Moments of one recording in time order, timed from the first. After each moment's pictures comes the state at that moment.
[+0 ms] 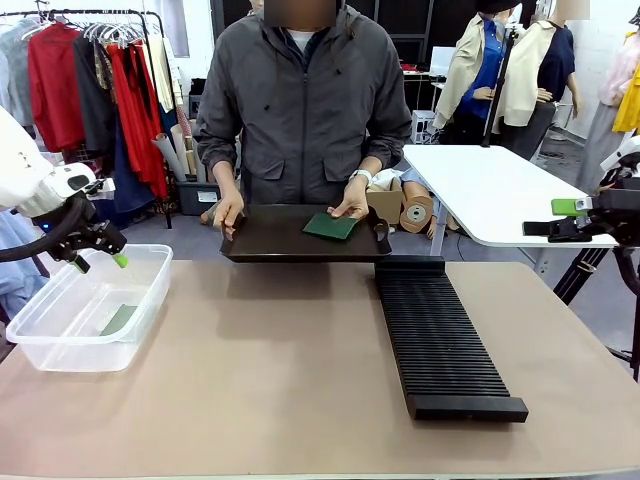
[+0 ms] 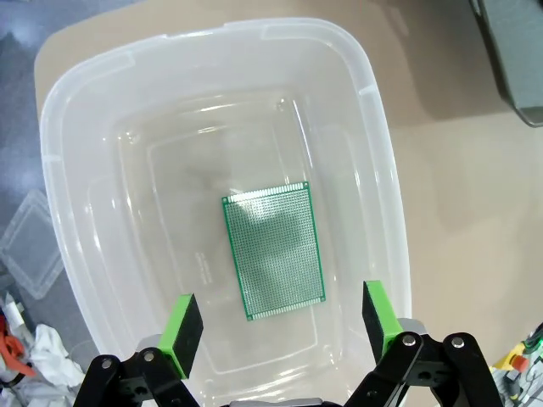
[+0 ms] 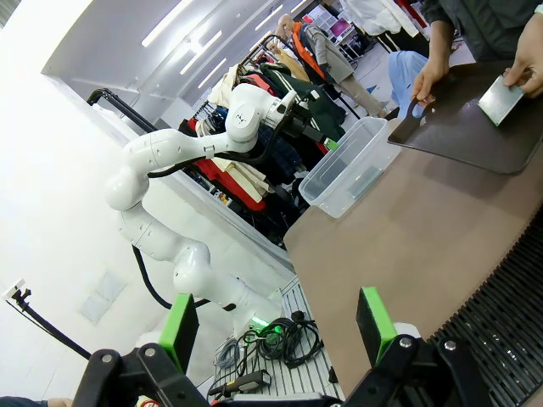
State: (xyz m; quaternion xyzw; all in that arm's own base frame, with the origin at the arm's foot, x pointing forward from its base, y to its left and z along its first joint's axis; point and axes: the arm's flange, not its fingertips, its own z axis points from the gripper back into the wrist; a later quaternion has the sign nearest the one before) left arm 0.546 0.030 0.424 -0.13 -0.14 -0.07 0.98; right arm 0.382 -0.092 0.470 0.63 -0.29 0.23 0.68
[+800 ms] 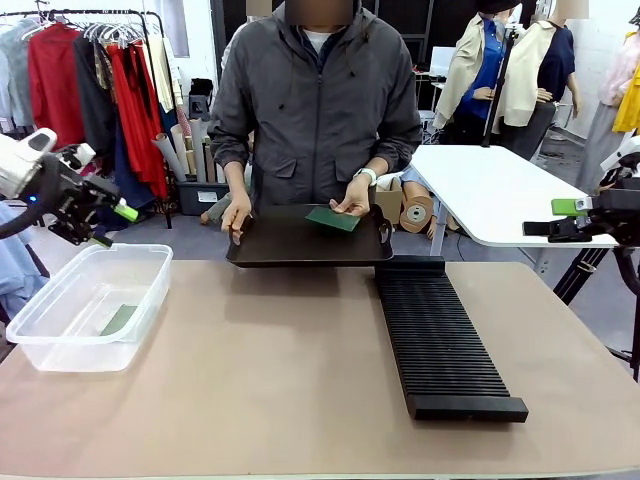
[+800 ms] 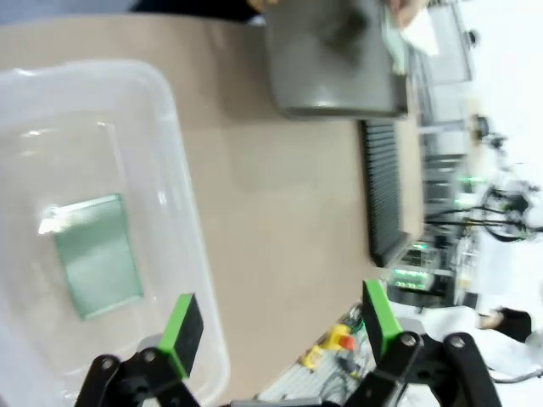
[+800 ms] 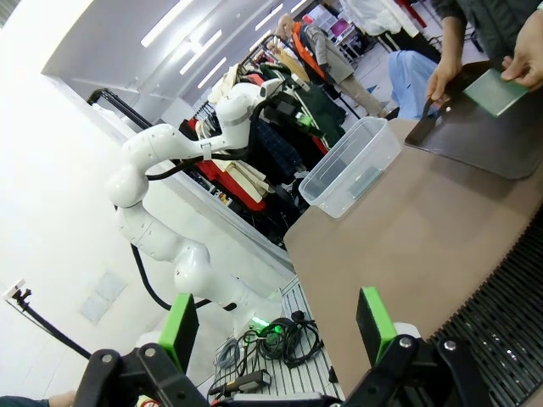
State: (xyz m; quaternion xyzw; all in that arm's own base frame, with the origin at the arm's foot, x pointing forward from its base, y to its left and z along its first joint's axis) left arm 0.542 0.052 0.474 -0.42 -0.10 -0.02 0.90; right arm 0.382 -0.092 0.470 0.63 -0.29 0.23 0.68
